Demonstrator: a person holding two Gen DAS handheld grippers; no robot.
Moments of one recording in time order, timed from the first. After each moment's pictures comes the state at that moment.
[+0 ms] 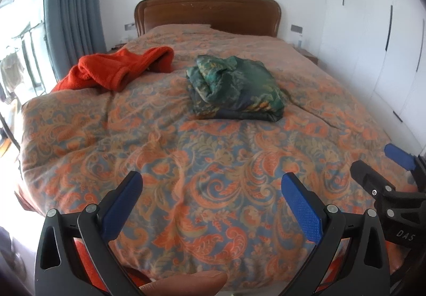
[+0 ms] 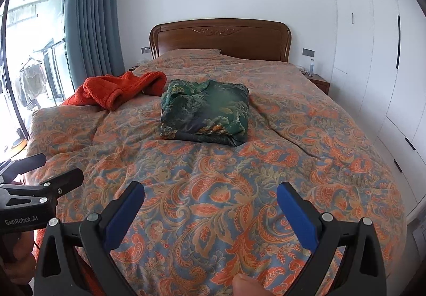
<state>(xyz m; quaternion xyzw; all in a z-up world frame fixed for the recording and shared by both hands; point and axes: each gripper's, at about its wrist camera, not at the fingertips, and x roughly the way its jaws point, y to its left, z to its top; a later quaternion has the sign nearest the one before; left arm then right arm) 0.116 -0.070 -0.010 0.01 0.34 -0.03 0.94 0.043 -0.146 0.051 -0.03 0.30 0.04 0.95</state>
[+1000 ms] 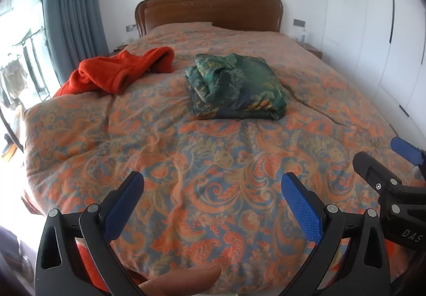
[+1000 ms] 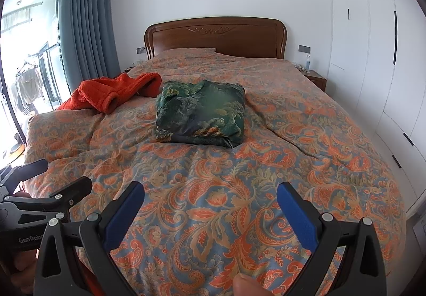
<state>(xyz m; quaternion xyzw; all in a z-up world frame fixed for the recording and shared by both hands) 0.127 -0.088 -0.012 0.03 0.35 -0.02 0.94 0.054 -0.151 0.057 -0.02 0.30 0.02 0.95</state>
